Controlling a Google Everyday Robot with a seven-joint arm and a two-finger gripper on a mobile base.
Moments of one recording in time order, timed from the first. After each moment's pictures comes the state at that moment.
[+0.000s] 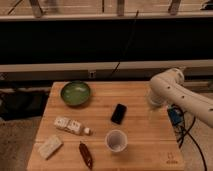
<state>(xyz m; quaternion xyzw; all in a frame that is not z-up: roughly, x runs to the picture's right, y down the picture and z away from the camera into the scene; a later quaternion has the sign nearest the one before) 0.238 0.117 0.766 -0.27 -0.02 -0.01 0.96</state>
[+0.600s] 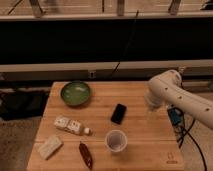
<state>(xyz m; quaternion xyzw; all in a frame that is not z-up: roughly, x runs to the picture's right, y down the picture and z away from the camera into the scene) 0.234 0.120 0.780 -0.27 -0.02 -0.02 0.96</state>
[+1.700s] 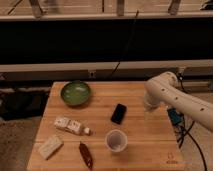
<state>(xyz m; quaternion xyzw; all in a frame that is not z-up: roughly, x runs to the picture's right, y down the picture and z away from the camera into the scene) 0.225 0.127 0.797 -0.27 -0.03 -0.03 0.96</state>
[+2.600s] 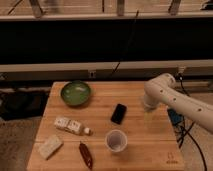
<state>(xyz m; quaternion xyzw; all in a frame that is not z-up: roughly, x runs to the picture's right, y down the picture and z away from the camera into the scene) 0.220 0.135 0.807 -0.27 -0.04 -0.03 0.96</state>
